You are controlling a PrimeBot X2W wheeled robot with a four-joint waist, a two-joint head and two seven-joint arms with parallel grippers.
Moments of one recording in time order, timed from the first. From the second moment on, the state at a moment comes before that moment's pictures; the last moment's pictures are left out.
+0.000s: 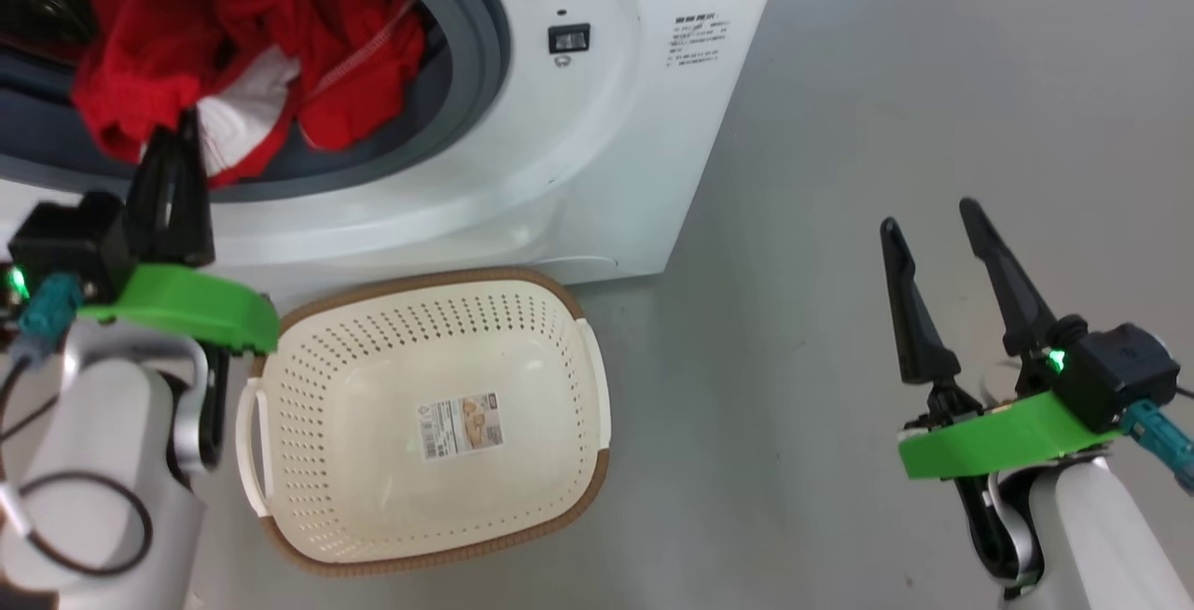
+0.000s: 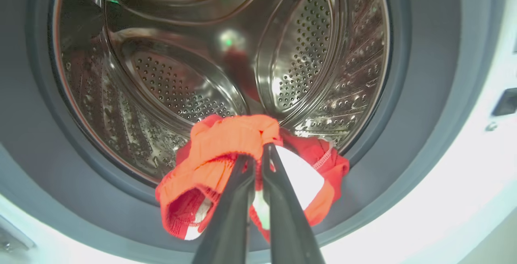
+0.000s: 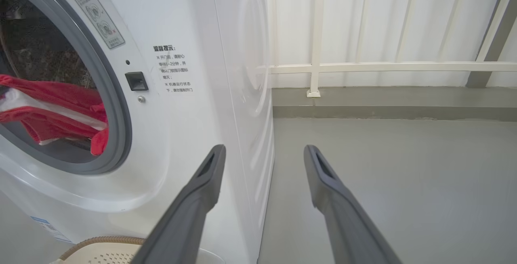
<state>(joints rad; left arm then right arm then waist) -0.68 0.26 -0.16 0.50 -0.29 0.06 -0.25 -0.24 -0.05 0.02 0.12 0.24 0.12 -0.26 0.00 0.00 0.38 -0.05</state>
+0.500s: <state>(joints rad) -0.42 0.27 -0.16 0.19 -0.33 0.11 -0.21 -0.17 -0.05 0.02 0.14 0.25 0.12 -0.26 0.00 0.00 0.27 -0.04</state>
